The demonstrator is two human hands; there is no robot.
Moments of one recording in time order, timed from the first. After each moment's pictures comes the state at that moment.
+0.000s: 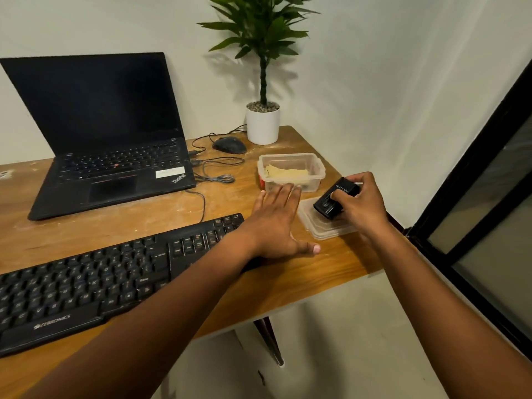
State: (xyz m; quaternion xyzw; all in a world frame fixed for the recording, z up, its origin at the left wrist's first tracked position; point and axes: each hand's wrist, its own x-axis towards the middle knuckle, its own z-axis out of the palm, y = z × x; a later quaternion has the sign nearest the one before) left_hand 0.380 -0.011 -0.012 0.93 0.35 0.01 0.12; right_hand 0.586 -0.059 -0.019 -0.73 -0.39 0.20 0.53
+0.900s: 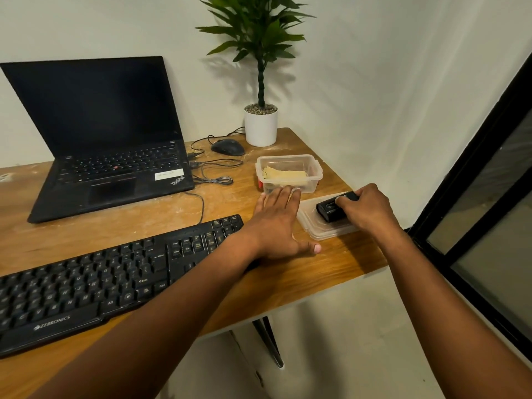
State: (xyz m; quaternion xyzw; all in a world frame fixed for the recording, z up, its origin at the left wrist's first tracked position) left_hand 0.386 -0.016 -0.012 0.93 0.36 0.00 0.13; right_hand 0.607 -0.061 -0.015 -0.85 -0.39 0.16 0.32
